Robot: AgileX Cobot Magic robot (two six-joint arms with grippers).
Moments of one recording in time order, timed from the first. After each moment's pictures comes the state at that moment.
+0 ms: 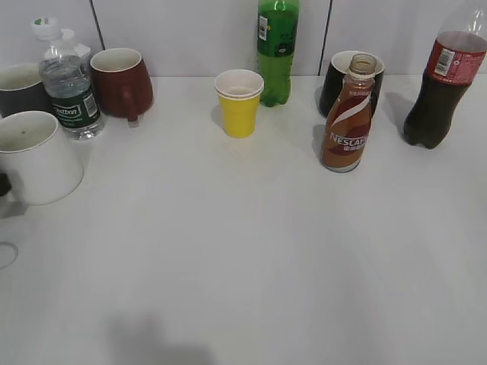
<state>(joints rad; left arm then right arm) 0.08 1.82 -0.30 0.10 -1.21 -0.11 0.10 -0.01 -0.50 -0.10 1.04 0.14</state>
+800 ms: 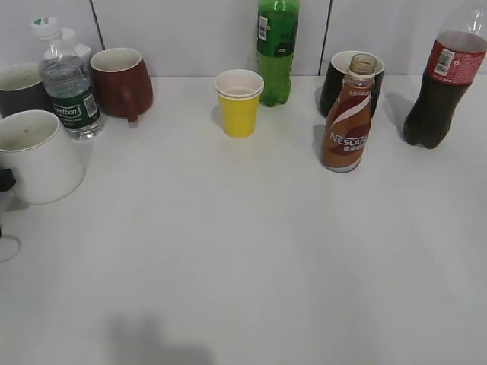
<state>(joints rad) 0.08 1.86 -0.34 0.11 -1.21 -0.11 0.10 -0.01 -0.50 -0.10 1.04 0.14</state>
